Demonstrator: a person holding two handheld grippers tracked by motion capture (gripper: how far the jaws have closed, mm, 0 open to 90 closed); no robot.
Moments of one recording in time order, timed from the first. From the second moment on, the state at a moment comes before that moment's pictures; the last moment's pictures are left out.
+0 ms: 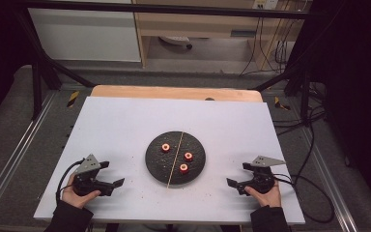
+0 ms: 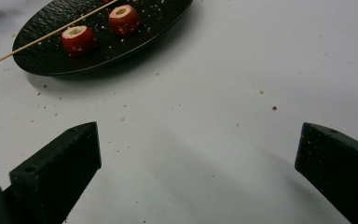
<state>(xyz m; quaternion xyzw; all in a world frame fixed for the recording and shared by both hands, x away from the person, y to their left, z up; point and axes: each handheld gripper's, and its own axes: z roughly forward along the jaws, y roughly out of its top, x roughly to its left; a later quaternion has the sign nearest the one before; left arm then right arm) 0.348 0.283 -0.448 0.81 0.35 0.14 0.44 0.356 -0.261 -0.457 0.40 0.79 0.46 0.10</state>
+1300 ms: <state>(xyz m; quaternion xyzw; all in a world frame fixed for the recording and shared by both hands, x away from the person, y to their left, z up) 0.346 0.250 -0.435 0.83 0.34 0.14 0.43 0.357 -0.262 -0.455 0.40 0.79 0.45 0.10</state>
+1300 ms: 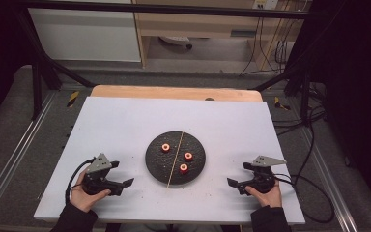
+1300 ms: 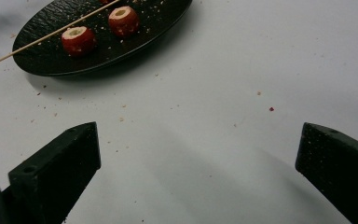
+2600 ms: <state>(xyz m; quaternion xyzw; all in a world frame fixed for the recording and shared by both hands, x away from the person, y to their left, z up) 0.357 0.150 -0.412 0.85 0.29 0.10 0.43 0.356 -0.263 -0.455 0.40 0.79 0.45 0.10</state>
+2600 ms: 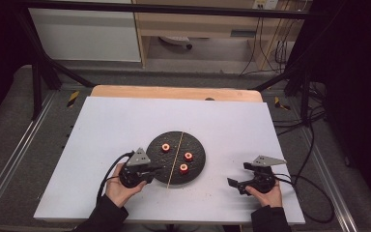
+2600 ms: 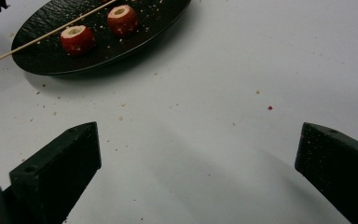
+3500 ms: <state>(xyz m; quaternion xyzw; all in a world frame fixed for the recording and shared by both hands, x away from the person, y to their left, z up) 0.359 0.108 -0.430 0.87 0.27 0.08 0.40 0.356 -0.263 -0.455 0.40 0.79 0.45 0.10</state>
